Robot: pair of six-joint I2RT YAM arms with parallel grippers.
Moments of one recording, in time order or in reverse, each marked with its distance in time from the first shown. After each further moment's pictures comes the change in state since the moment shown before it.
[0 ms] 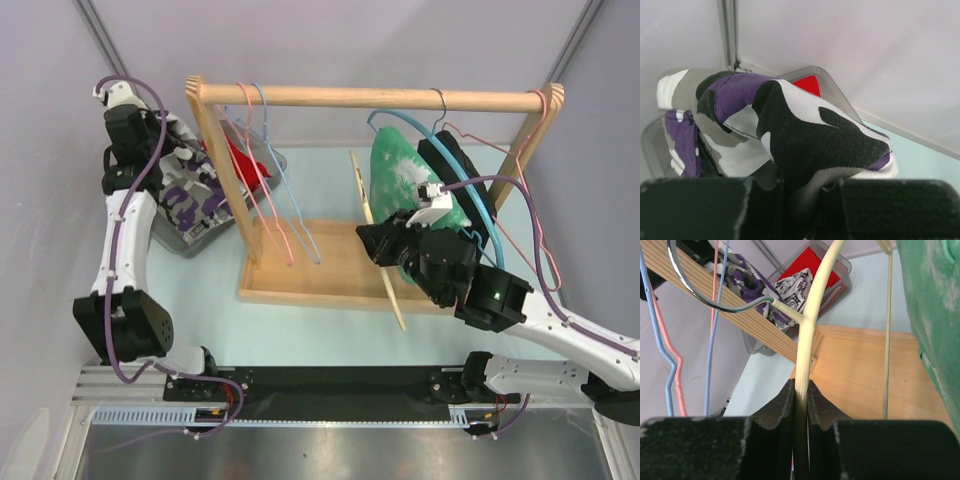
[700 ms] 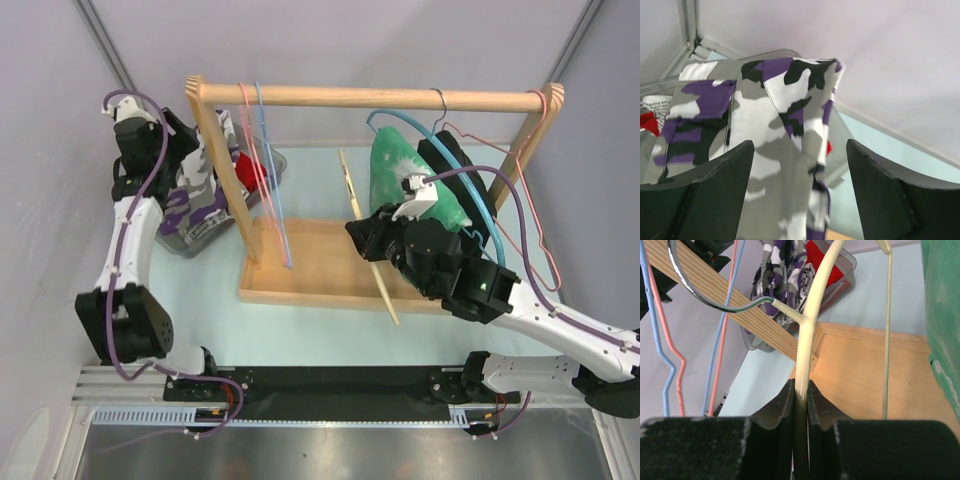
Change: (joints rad) left arm 0.001 0.055 -0.104 0.125 0.102 -0.145; right arm 0.000 0.088 0.068 -0.006 -0.026 -0.019
